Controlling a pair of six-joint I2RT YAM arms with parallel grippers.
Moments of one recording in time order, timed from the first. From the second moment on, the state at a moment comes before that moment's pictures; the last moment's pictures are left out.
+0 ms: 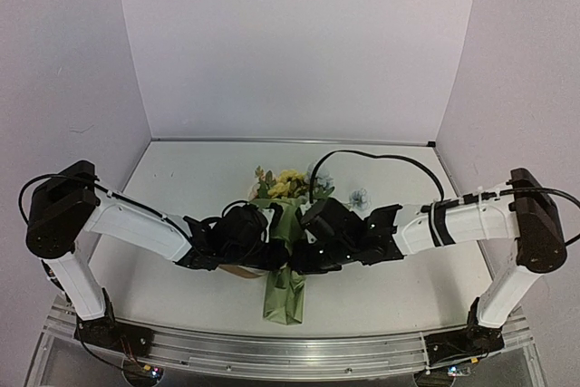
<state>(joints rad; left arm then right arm) -1.10 1.74 0.85 0.21 -0.01 -0.77 1.14 1.71 1.06 -0.23 0.05 0.85</state>
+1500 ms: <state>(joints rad) -1.09 1.73 0.79 0.32 -0.02 -0.76 1.08 1.77 1.22 -0.41 0.05 0.82</state>
